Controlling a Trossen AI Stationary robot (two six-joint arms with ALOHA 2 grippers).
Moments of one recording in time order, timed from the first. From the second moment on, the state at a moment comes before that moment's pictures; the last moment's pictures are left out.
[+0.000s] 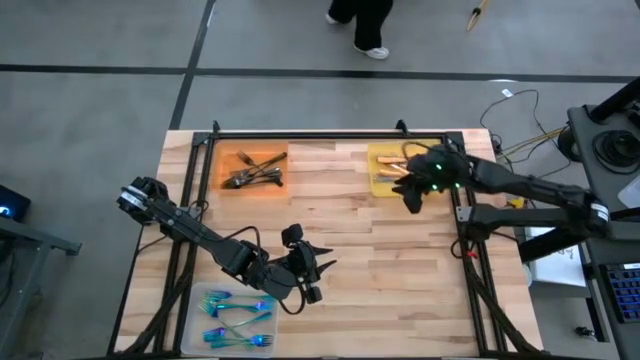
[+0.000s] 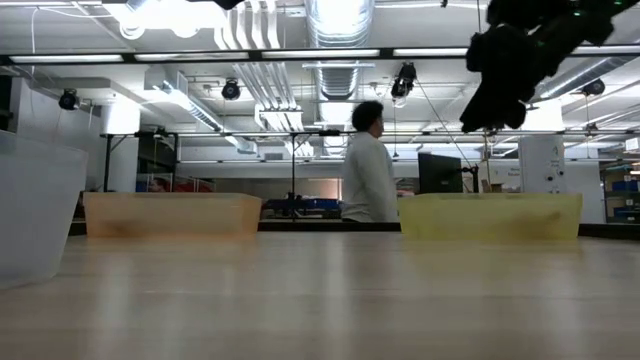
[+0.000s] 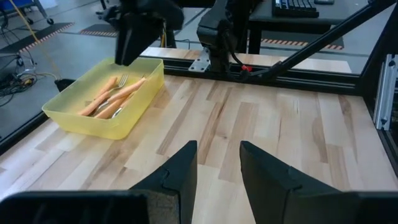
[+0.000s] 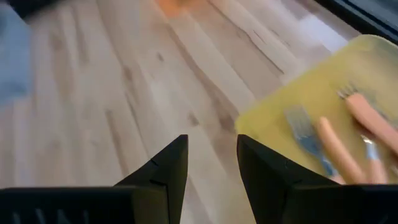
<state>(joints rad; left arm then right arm) -0.52 1.68 1.23 -0.03 -0.80 -0.33 -0.43 0.88 0.68 -0.52 -0.18 0.18</state>
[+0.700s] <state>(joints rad) -0.52 1.68 1.23 -0.03 -0.79 -0.38 -0.21 0.69 0.19 0.35 0.20 0.32</state>
